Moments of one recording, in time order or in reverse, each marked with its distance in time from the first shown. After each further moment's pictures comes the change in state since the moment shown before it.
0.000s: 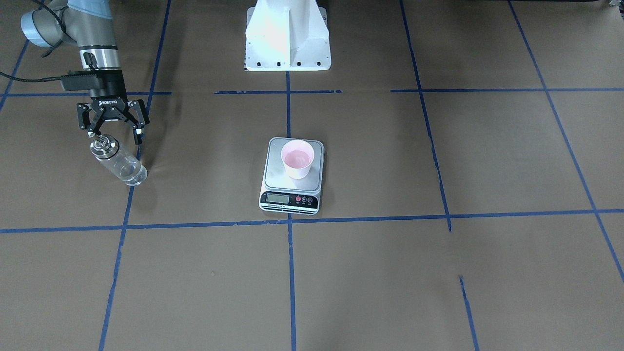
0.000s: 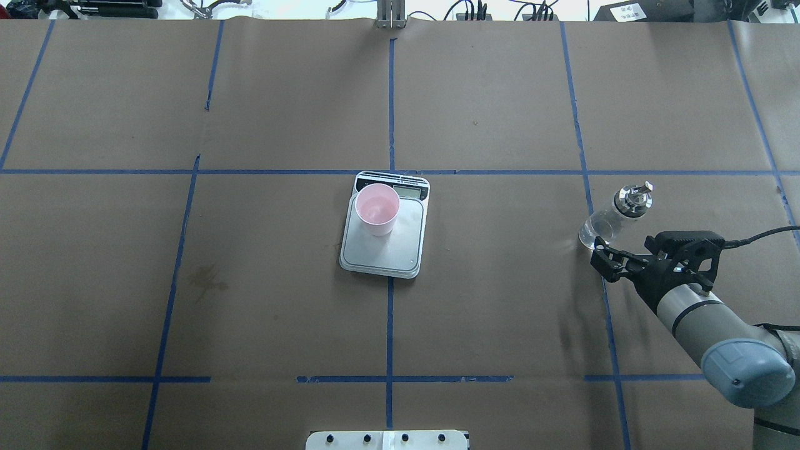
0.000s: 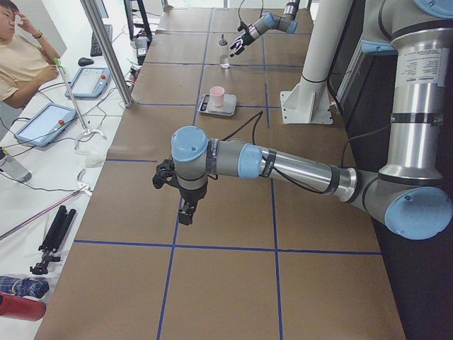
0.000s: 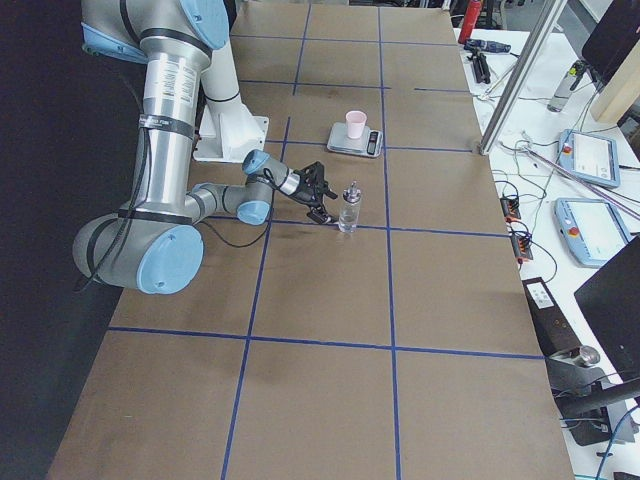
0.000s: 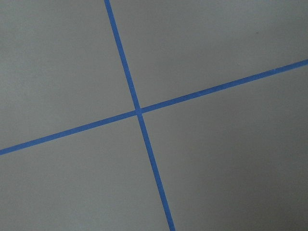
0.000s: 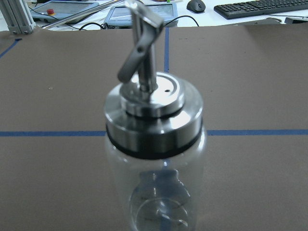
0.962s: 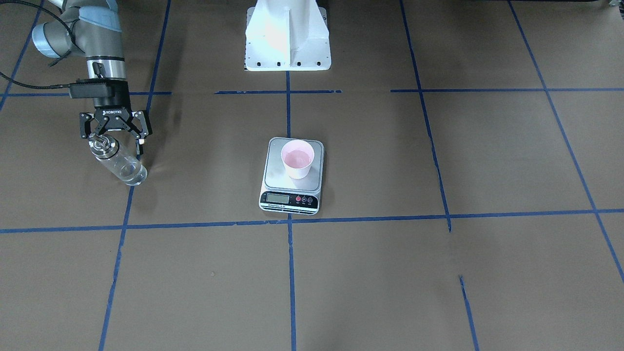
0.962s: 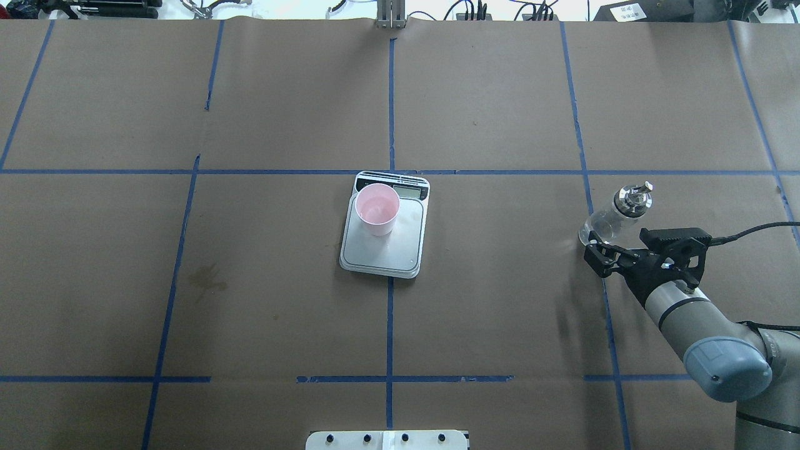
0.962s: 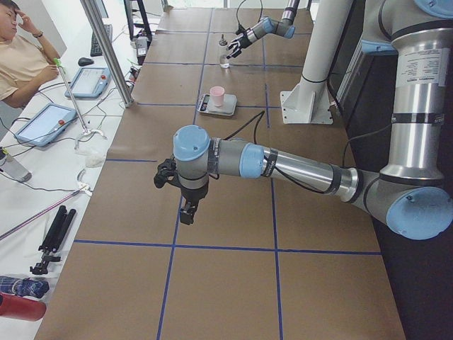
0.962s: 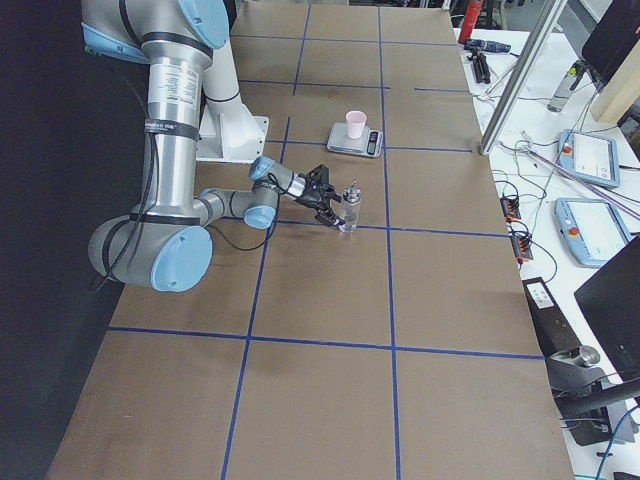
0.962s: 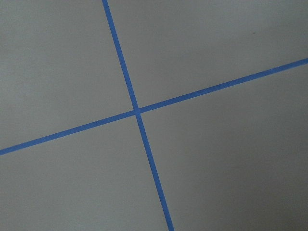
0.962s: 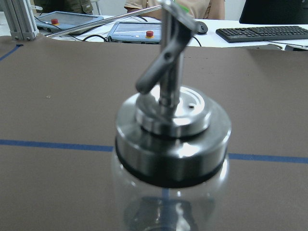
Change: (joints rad) left arm 0.000 0.008 -0.007 -0.001 0.000 -0.002; right arm 0.017 0.050 -0.044 0.009 -0.062 -0.071
